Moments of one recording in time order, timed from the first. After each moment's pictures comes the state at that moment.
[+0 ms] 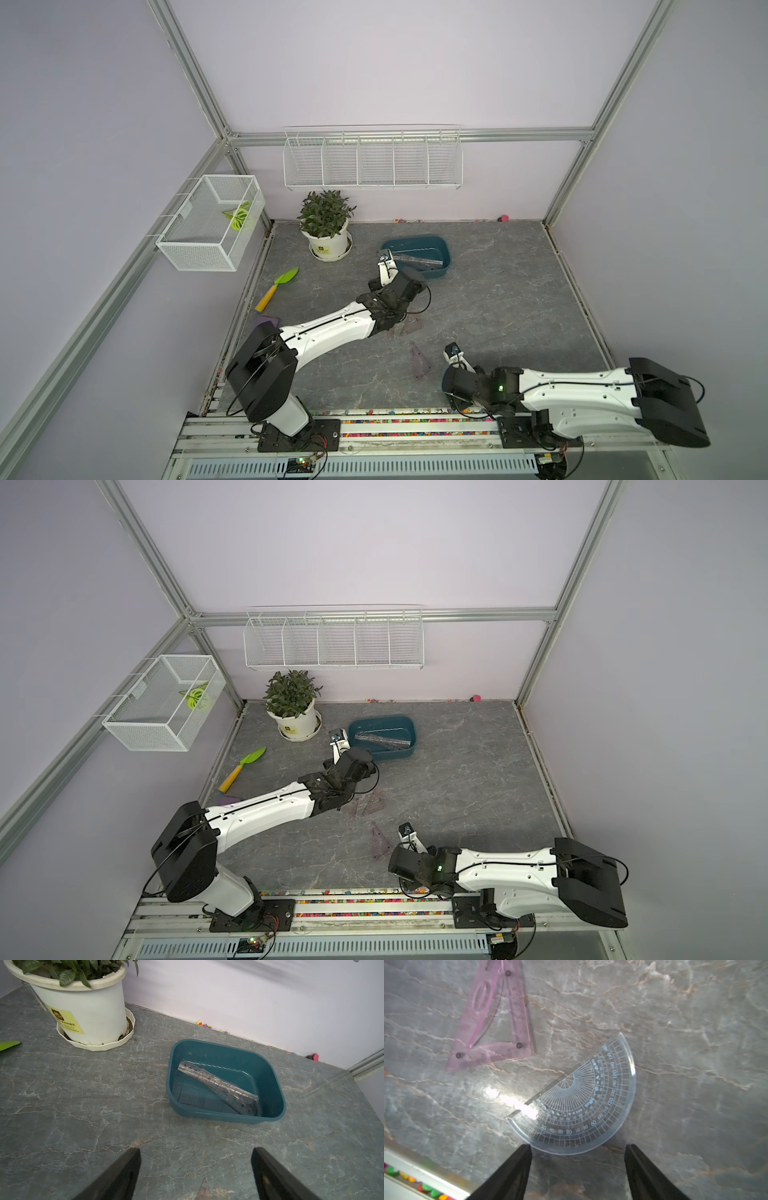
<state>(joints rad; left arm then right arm) -0.91 1.59 1.09 -0.16 -0.68 -0.74 1.30 1.19 0.47 -0.53 0.32 0.78</state>
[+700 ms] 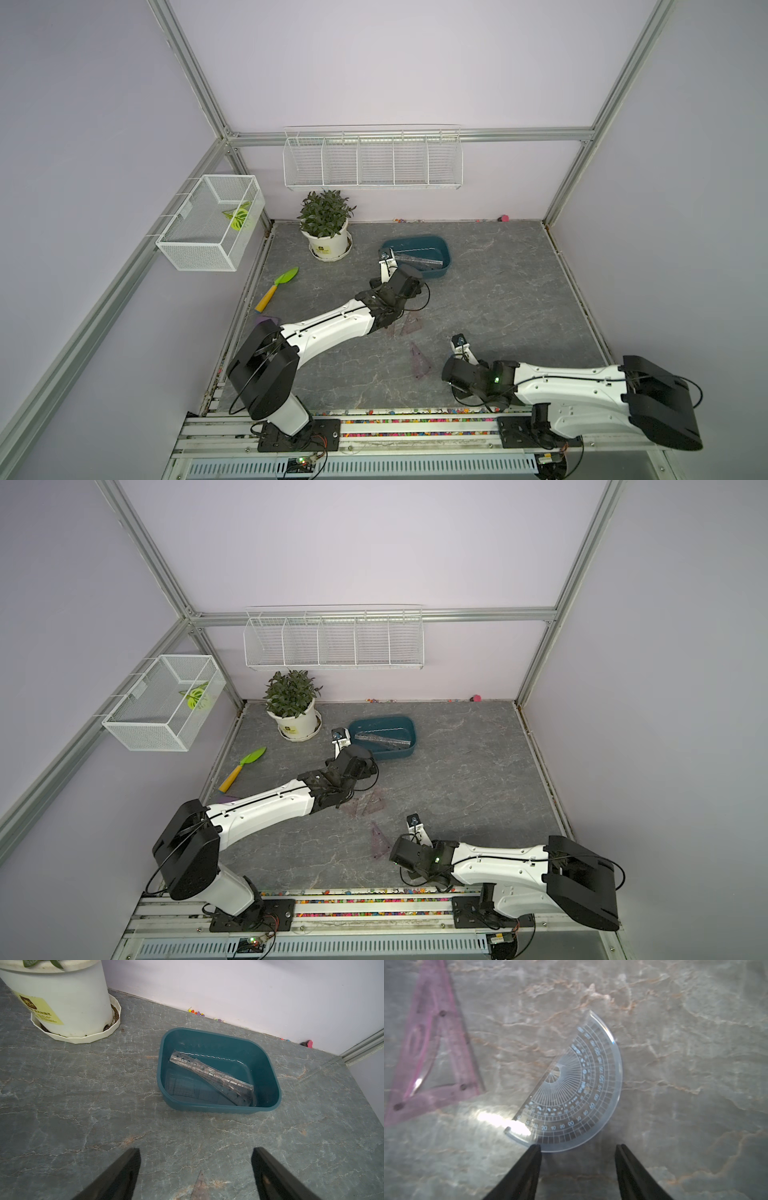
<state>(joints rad) -0.88 1.60 1.10 -0.16 -0.58 -0.72 1.16 1.22 0.49 -0.53 0.40 0.81</state>
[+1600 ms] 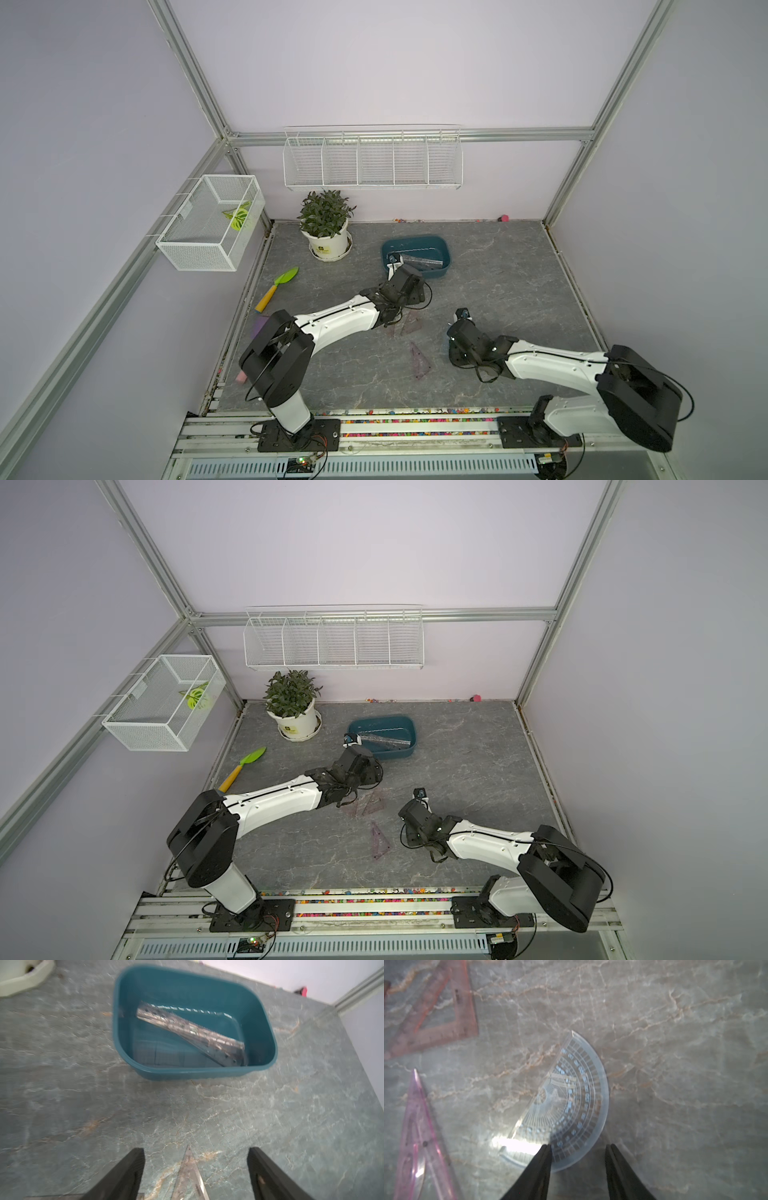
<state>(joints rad) -0.84 1.70 1.11 -0.17 -0.29 -0.69 0.84 1.35 0.53 -0.28 0.26 0.63</state>
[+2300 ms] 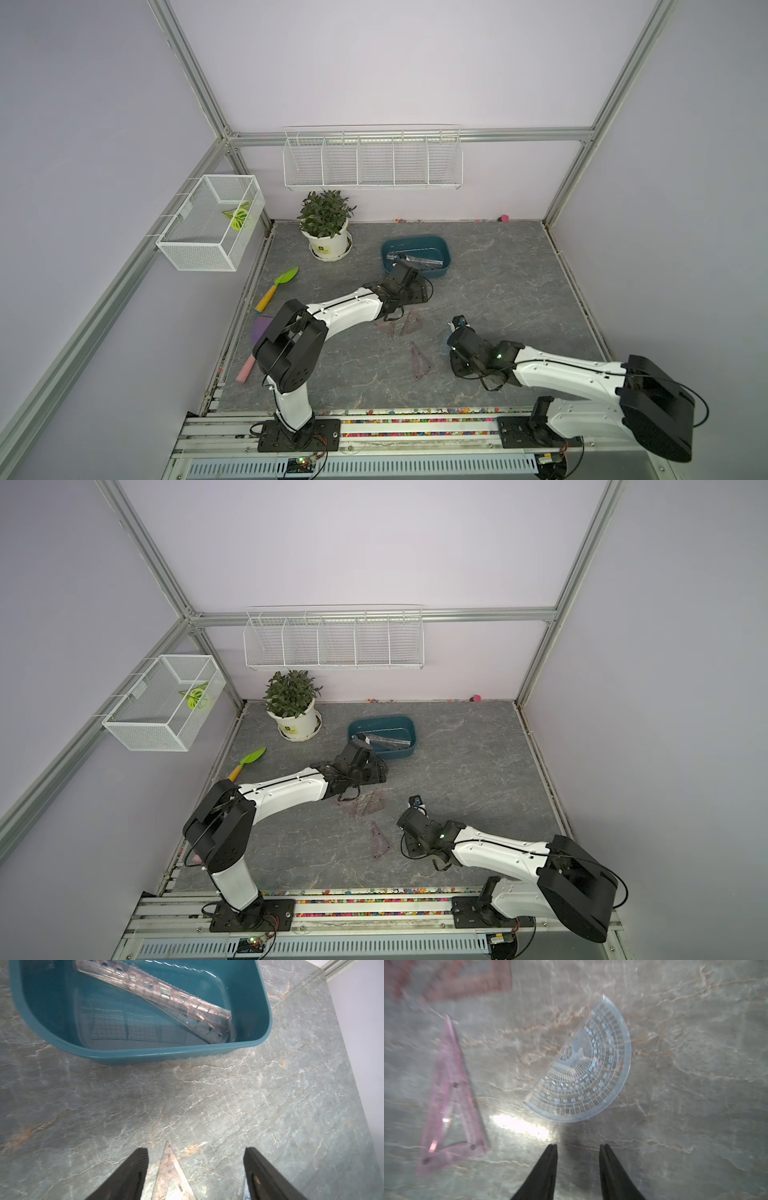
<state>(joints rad) -0.79 1.79 1.17 -0.17 -0.07 -0.67 0.95 1.27 0.53 -0.43 0.24 0.61</state>
